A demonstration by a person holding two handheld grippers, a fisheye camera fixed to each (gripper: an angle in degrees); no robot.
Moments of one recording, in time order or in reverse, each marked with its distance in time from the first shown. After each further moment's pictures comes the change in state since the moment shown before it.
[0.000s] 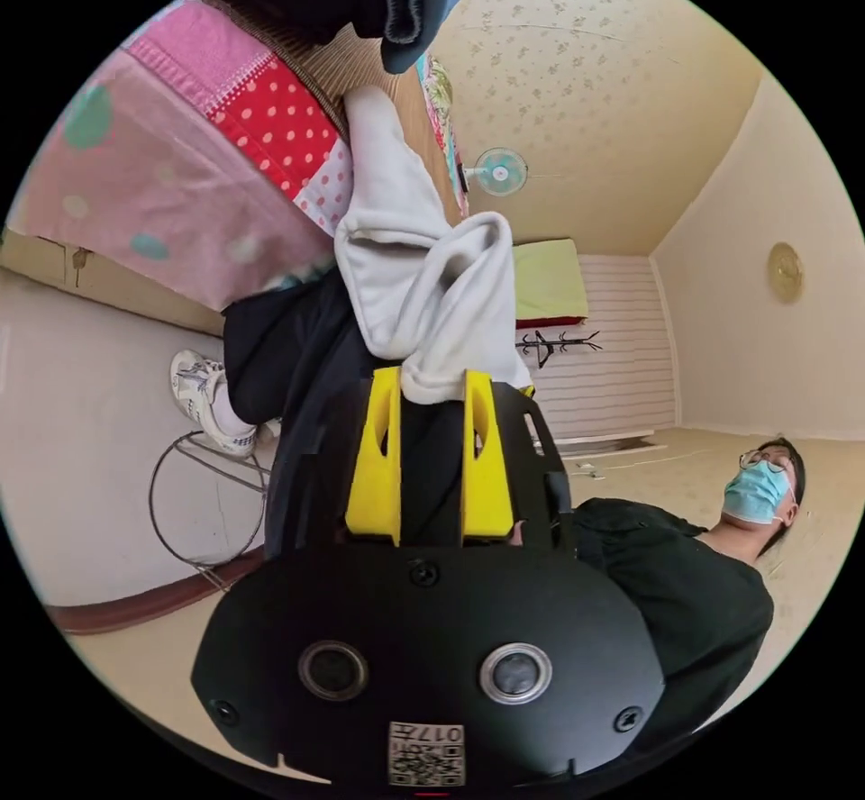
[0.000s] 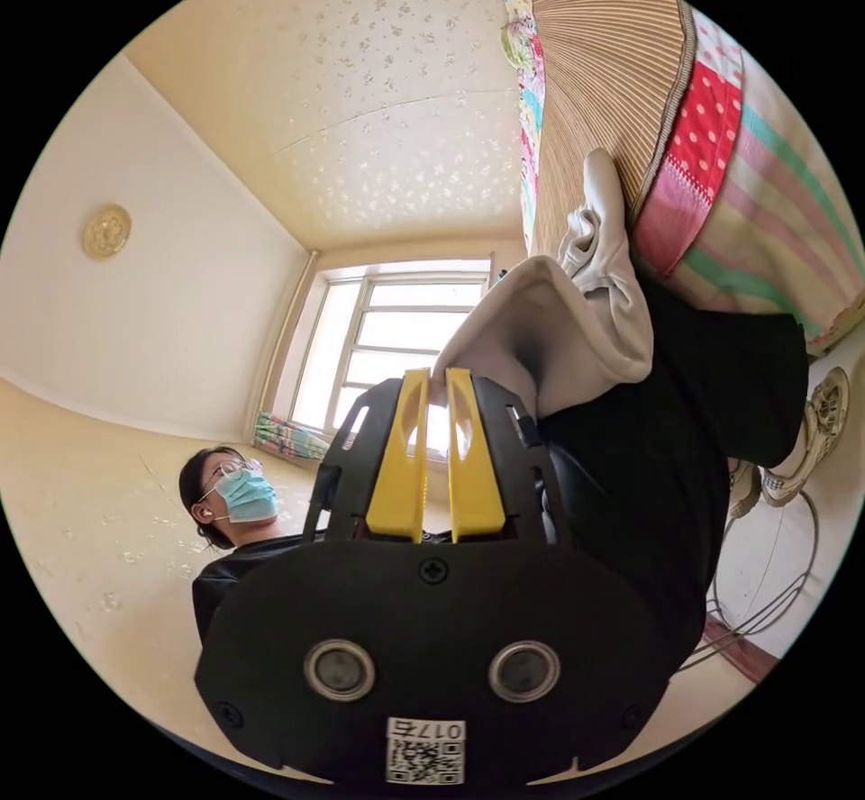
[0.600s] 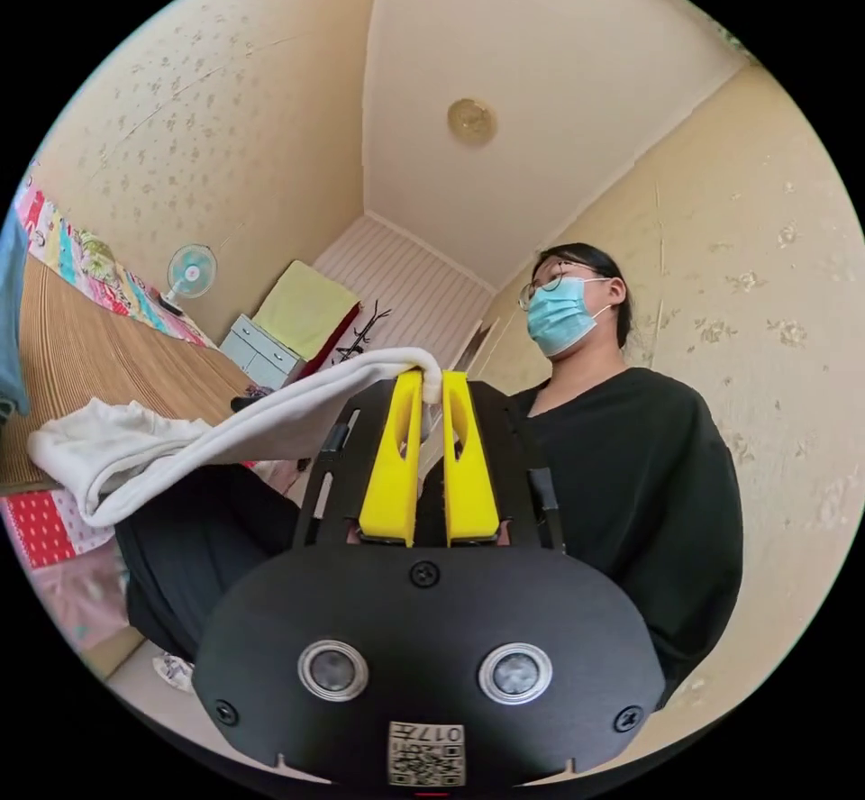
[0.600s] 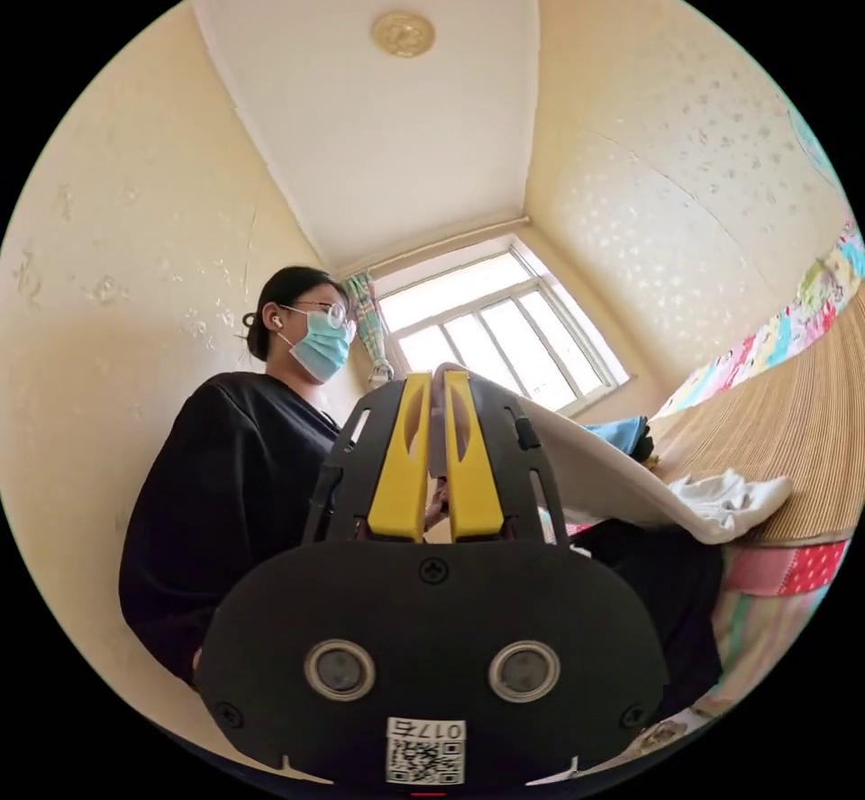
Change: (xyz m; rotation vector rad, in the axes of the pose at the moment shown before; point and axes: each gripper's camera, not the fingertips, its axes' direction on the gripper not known) left arm 0.204 0.193 -0.126 0.050 0.524 0.883; right arm -0.119 0.212 -0.069 -0.083 -0.191 -0.949
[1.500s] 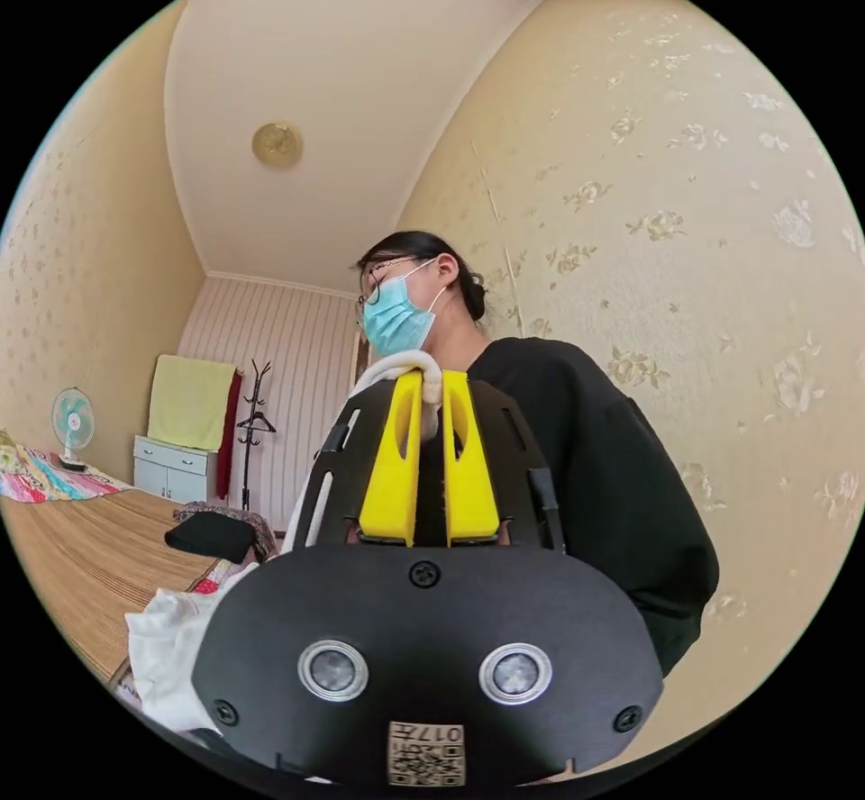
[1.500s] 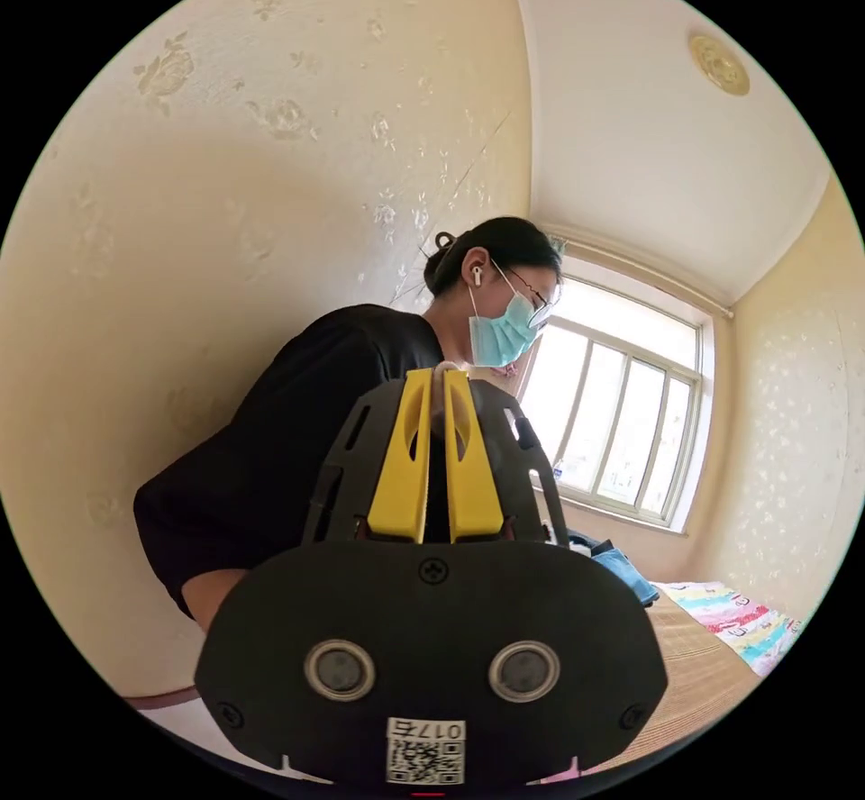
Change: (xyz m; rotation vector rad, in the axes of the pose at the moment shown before) left arm 0.098 -0.049 0.027 -0.014 0.300 0.379; right arm -0.167 0.034 0.039 -0.229 -0.349 -0.670
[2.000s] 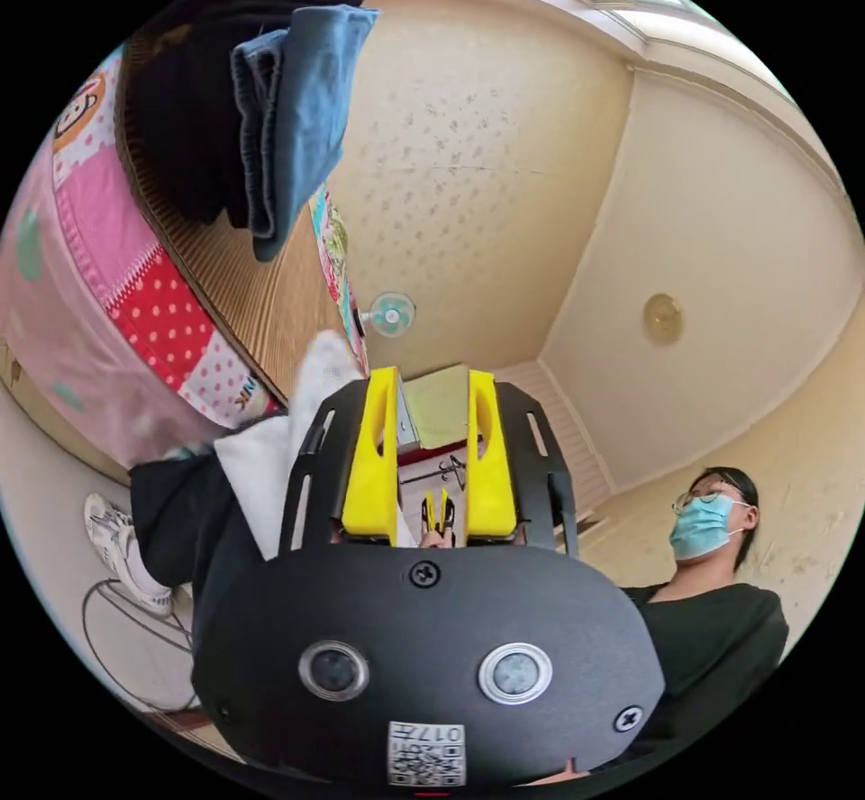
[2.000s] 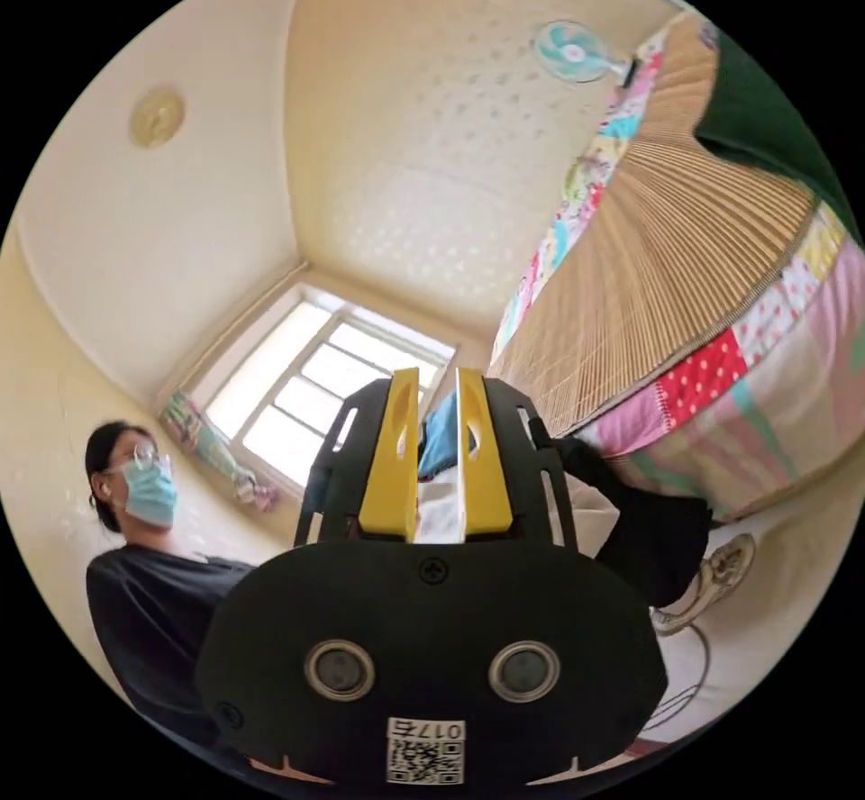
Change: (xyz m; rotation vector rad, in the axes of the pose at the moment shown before) left arm -0.327 0.154 -0.184 0.509 -0.877 -0.876; right arm 0.230 0.305 -0.149 0.302 0.885 1.298
